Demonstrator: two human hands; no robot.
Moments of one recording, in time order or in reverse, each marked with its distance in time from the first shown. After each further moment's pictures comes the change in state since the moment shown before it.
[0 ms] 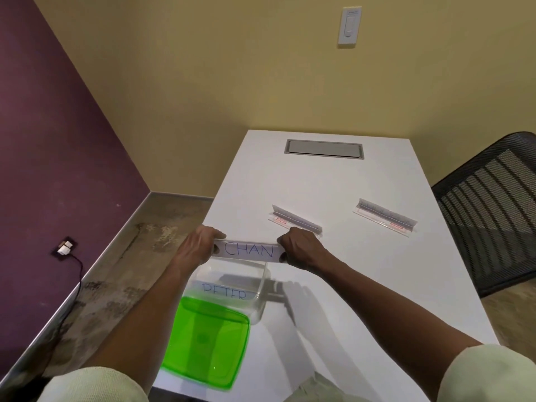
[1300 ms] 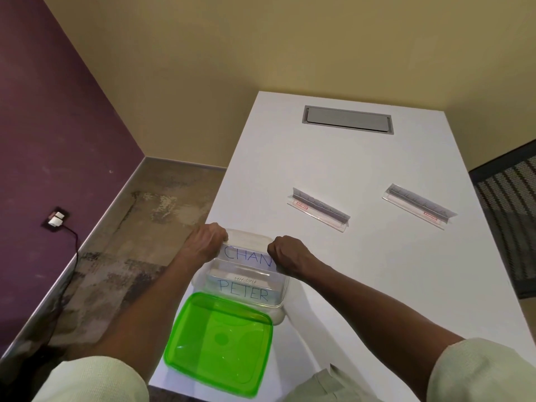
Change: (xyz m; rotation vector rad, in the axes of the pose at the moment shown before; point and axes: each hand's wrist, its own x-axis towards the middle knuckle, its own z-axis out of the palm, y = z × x) left_hand 0.051 -0.068 0.025 0.479 -0.174 0.208; right_hand 0.080 -0.059 0.074 0.017 -0.213 -0.109
